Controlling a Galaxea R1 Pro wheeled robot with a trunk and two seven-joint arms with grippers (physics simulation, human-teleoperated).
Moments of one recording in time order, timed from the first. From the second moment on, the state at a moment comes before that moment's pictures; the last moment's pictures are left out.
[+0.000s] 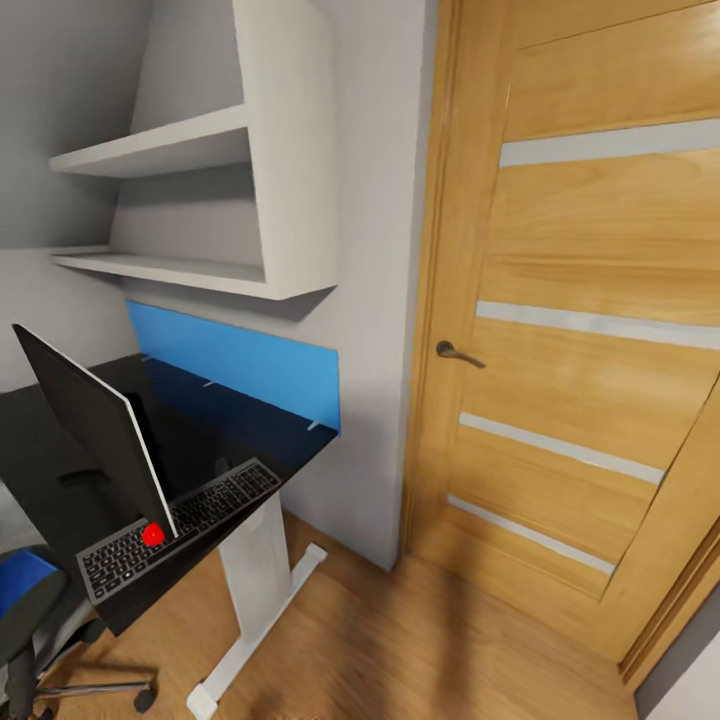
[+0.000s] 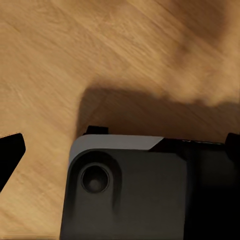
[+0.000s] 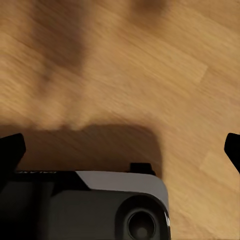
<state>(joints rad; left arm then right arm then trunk) -0.03 -0.03 0.08 -0.09 0.02 -0.37 0.00 -0.07 0.03 0.00 -0.10 -0.01 -0.43 0.00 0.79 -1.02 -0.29</state>
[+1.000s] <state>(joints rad) -0.03 -0.04 0.14 -0.09 0.06 -0.46 0.00 -0.07 0.03 0.00 -0.14 -0.01 -0.43 -0.01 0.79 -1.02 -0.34</state>
